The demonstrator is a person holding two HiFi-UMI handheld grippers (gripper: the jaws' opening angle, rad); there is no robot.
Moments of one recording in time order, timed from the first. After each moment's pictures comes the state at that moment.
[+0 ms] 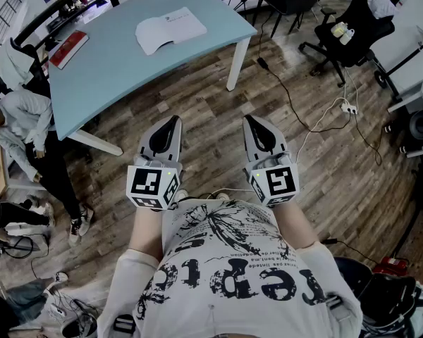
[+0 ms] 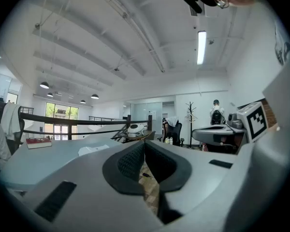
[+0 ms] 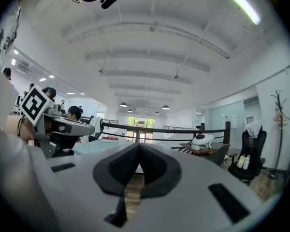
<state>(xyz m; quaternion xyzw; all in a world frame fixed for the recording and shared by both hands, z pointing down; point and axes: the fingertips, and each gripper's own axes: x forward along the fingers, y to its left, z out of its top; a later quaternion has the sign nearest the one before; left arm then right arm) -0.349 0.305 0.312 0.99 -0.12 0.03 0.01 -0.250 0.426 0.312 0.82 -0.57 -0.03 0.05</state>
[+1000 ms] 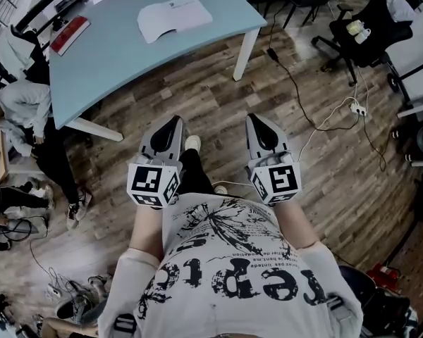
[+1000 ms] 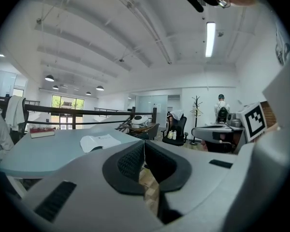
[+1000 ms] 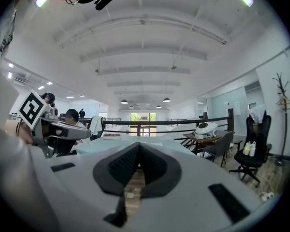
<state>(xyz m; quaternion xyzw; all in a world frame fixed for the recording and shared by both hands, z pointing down) -0.312 0.307 0.354 0.99 -0.14 0.08 0.04 -0.198 0.424 0.350 0.81 -0.59 0.03 0.03</state>
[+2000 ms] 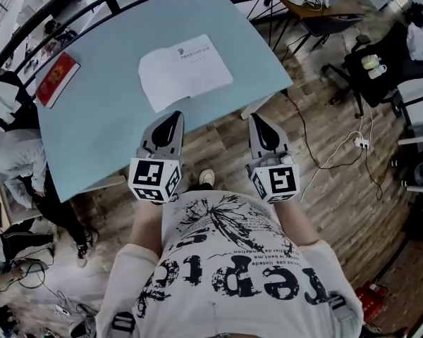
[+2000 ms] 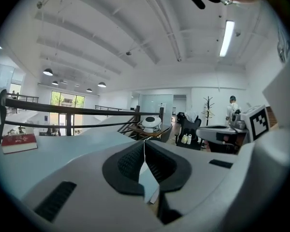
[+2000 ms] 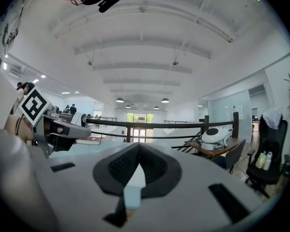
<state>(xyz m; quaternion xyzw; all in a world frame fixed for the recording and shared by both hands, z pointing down) -0.083 -0.047 0.352 0.98 -0.14 0.08 0.06 0.028 0.081 0.342 0.82 -0.57 0.01 0.05</state>
